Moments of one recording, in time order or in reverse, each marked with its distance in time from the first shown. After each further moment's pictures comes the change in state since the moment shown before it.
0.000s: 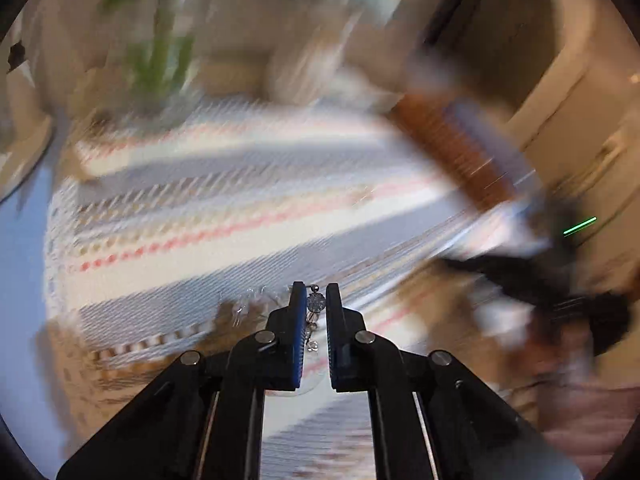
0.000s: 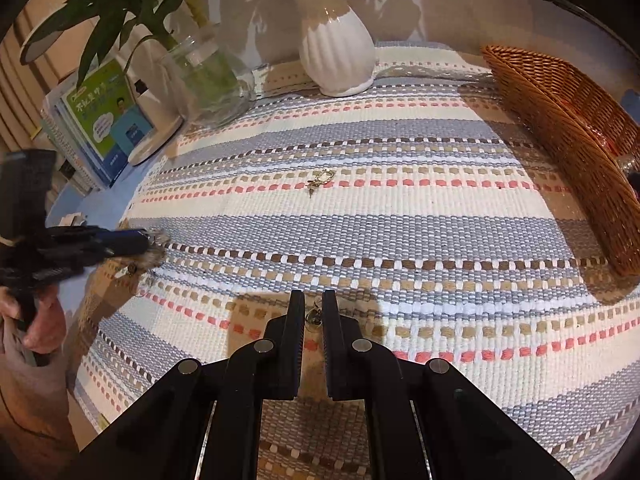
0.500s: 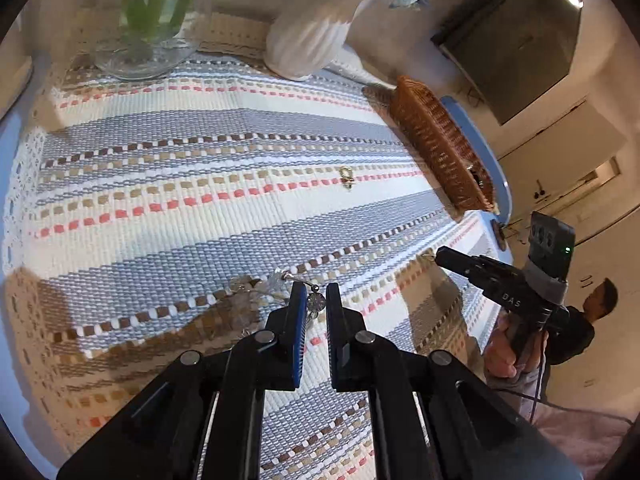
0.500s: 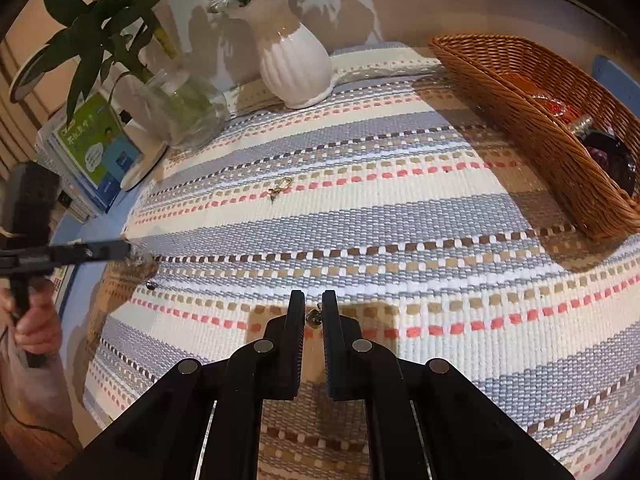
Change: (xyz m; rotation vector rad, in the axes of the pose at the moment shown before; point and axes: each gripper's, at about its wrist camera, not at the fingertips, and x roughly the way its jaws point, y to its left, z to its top) left arm 0.031 0.019 0.003 -0.124 0.160 -0.051; right arm -0.024 -0.033 -0.011 0.093 -0.031 -0.001
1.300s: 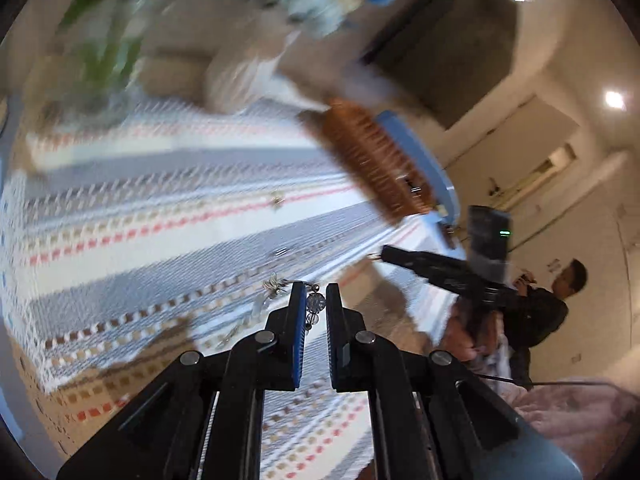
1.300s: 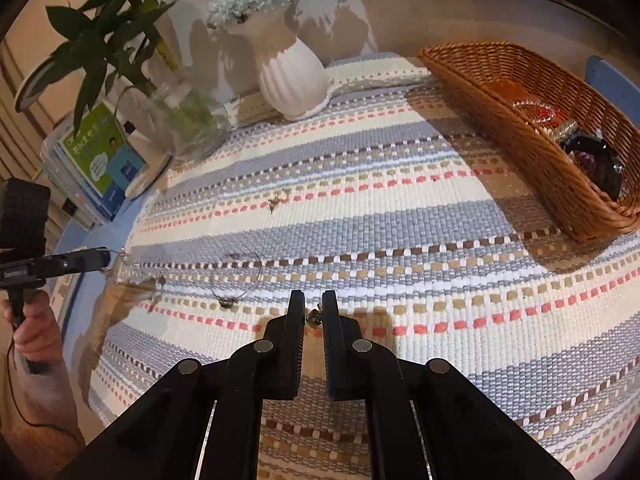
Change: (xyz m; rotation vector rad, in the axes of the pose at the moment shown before) left arm -0.044 -0.028 -0.006 0.111 -0.085 -0.164; right arm -0.017 -0.009 0.001 0.006 -0.036 0.026
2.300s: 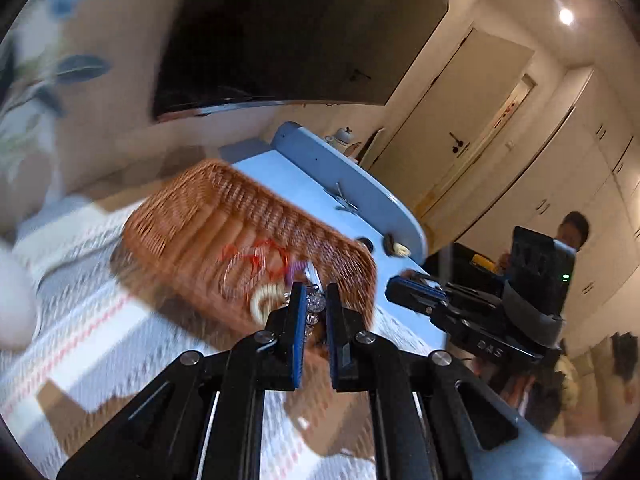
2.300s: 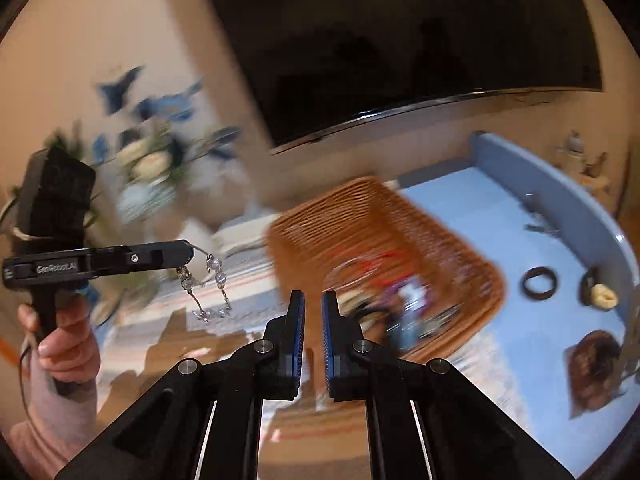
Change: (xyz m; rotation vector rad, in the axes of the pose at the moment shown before) left arm 0.252 -0.191 0.196 0.317 0.080 -0.054; right arm -0.130 -0.134 0.079 0.151 -0.333 -0.185
